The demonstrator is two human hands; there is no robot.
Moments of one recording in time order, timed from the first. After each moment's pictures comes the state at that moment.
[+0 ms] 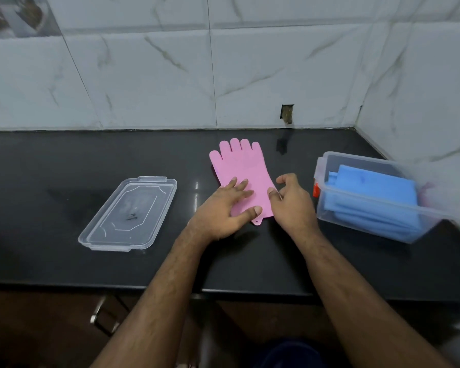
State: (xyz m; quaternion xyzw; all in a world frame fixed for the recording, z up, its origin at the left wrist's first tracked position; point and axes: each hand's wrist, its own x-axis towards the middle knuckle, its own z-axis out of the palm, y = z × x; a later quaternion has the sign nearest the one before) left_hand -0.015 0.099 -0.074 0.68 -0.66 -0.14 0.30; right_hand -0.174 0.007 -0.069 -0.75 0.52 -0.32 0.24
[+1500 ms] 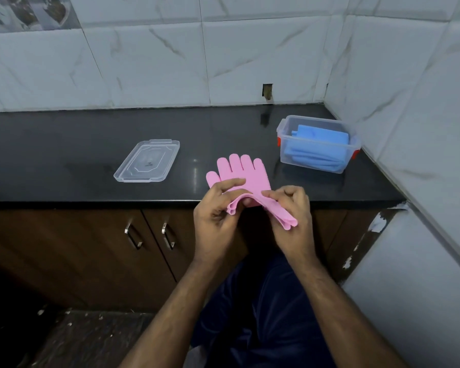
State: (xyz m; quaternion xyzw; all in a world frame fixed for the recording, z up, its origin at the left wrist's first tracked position) left_hand -0.174 0.286 -0.077 0.50 -0.55 -0.01 0.67; right_hand -0.318 0.198 -0.105 -0.77 0.33 -0.51 0.21
